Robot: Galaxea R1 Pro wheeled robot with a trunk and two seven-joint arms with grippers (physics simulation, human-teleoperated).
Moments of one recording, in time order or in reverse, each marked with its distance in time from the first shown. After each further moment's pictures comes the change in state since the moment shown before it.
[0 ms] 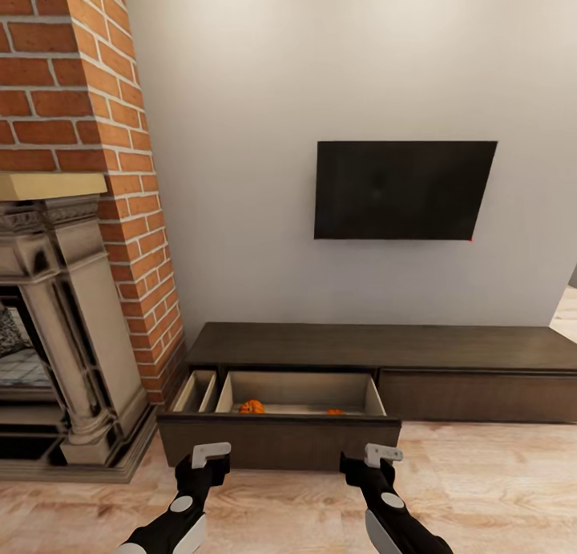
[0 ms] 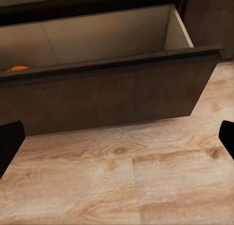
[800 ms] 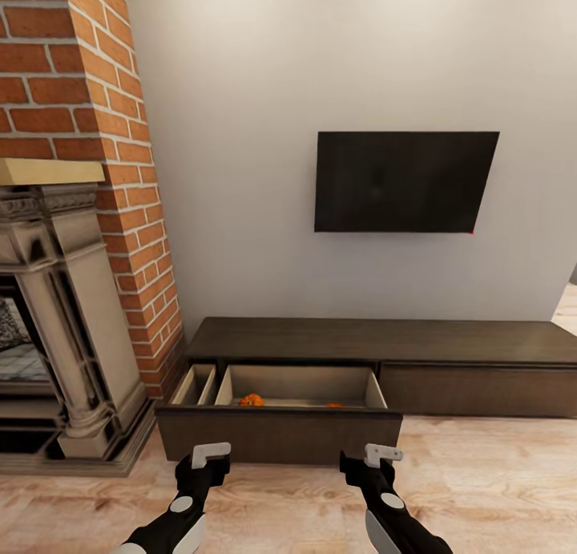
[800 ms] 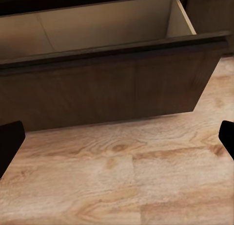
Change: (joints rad) left arm 0.000 0.001 -0.002 0.002 -0.003 0.000 0.000; right arm 0.000 0.000 0.003 0.001 0.001 -0.007 0.001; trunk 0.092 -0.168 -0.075
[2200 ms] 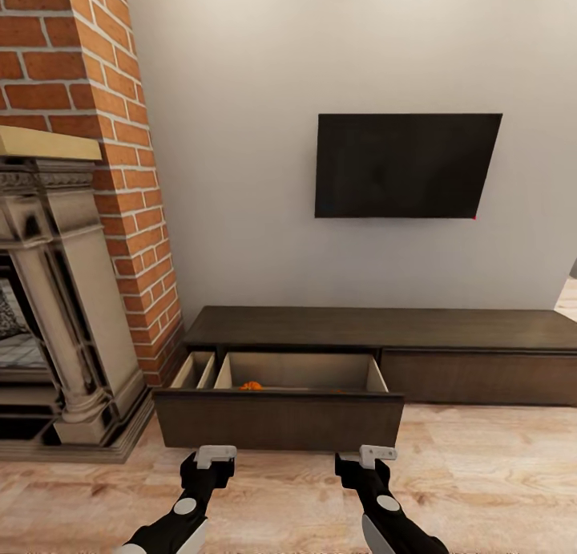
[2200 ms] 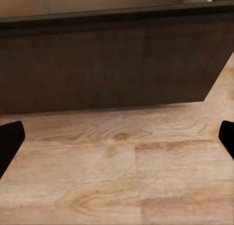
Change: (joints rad) left arm 0.000 0.001 -0.089 0.000 0.000 -0.001 0.000; right arm 0.000 0.000 0.056 0.000 0.001 -0.002 -0.001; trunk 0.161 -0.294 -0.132
